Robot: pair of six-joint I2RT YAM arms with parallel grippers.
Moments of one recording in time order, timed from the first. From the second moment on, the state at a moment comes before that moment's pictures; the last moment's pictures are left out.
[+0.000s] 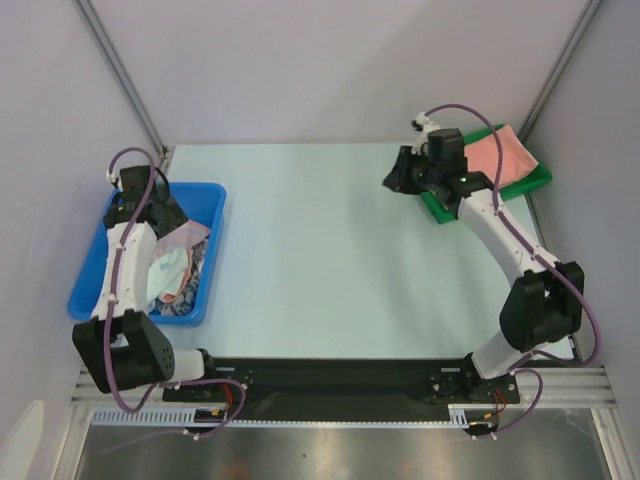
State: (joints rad) left arm 0.19 1.32 1.22 -0.75 -0.25 -0.37; right arm 0.26 1.61 1.43 -0.39 -0.24 0.33
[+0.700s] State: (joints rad) left arm 0.31 1.41 0.98 -0.68 -0.25 -0.45; right arm 0.40 1.62 1.32 -0.26 -0.43 0.37
